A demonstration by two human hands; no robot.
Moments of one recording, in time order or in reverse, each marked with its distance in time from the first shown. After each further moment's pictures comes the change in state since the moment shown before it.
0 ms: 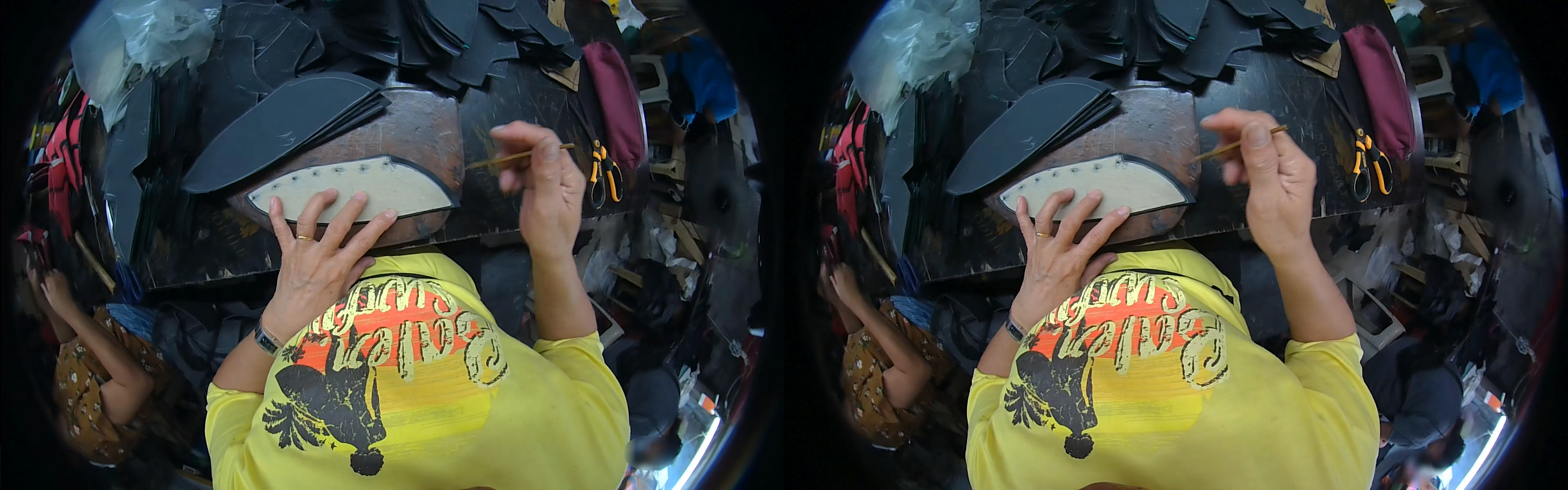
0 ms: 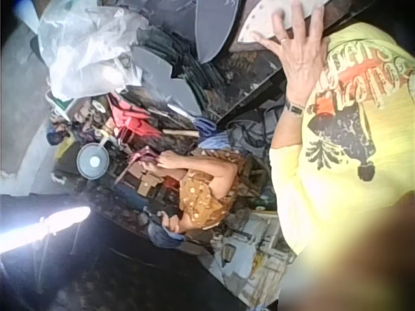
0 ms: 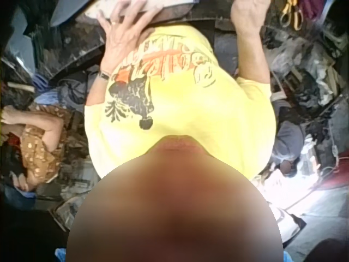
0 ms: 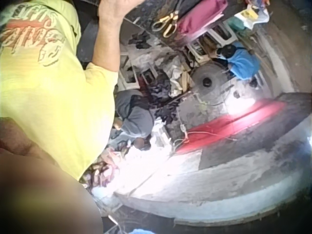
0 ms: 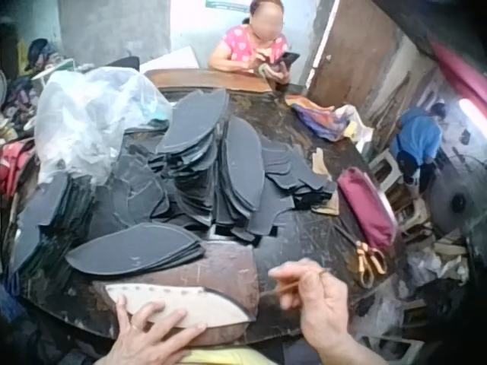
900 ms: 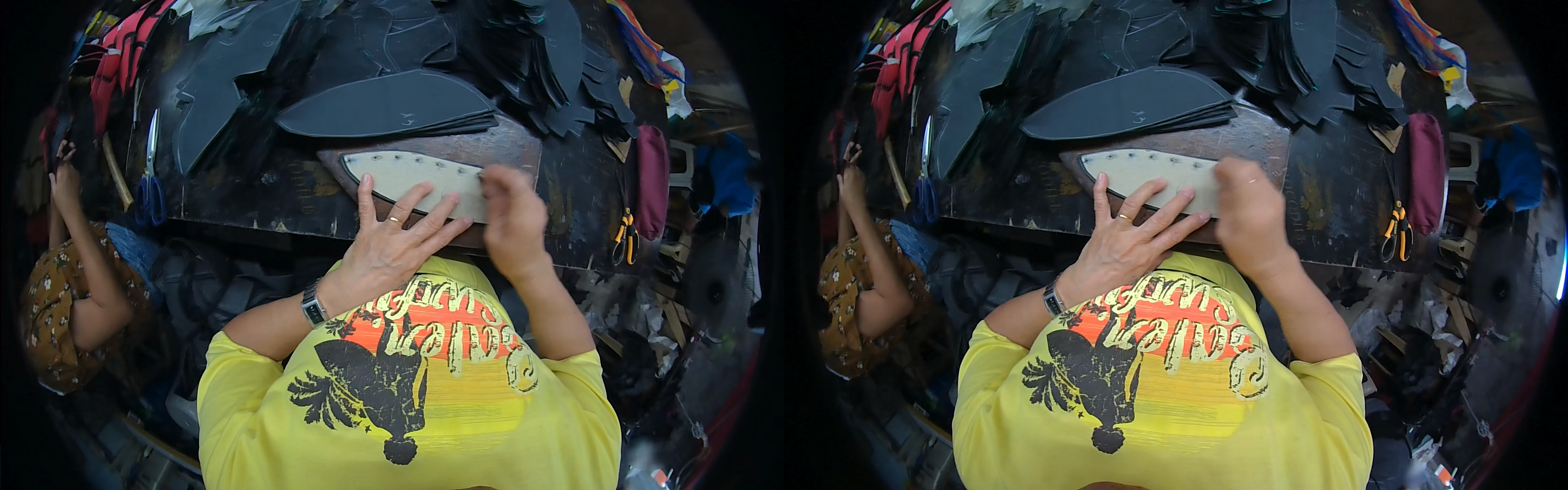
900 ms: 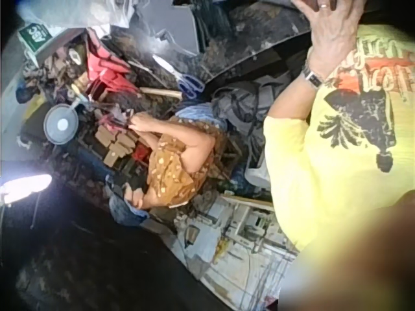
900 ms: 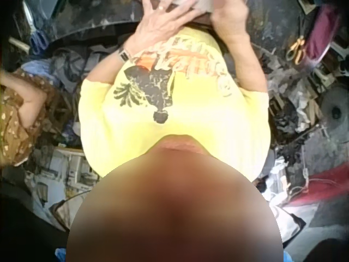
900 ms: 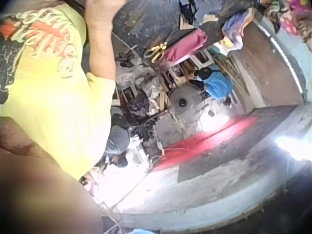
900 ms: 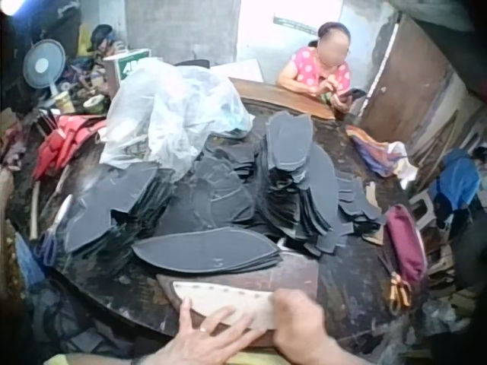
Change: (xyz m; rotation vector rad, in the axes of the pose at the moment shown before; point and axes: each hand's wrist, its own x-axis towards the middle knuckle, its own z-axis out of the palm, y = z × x) left_hand -0.007 -0.003 0.029 0.054 0.141 0.065; right_hand 0.001 0.027 0.073 -0.656 -0.303 -0.561
